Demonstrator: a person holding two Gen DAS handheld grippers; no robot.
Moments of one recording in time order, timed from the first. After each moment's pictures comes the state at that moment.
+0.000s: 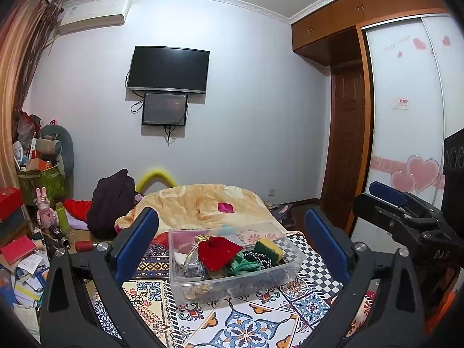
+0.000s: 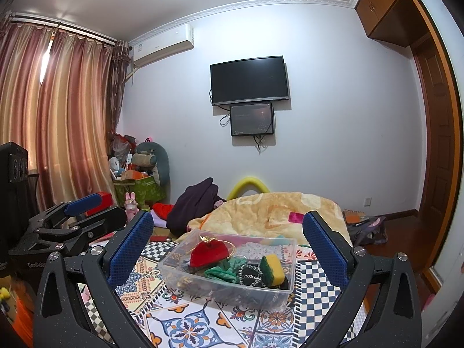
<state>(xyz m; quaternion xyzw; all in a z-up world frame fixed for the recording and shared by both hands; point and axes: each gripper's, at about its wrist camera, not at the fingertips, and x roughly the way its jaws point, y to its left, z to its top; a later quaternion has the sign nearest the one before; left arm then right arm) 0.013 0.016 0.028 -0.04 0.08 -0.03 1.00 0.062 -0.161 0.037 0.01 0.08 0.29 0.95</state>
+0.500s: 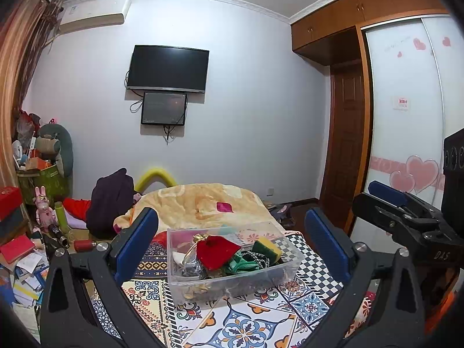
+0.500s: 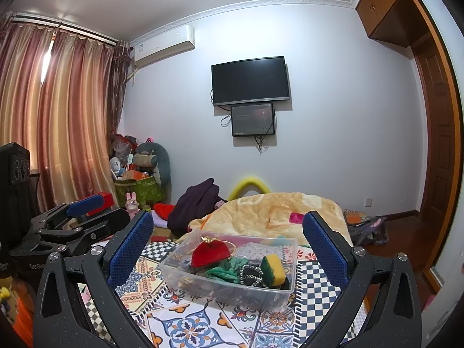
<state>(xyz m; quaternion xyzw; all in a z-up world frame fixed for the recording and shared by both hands) 0.013 0.014 0.026 -0.04 0.08 -0.03 1.00 0.062 -0.164 0.036 0.01 0.08 0.29 0.95</state>
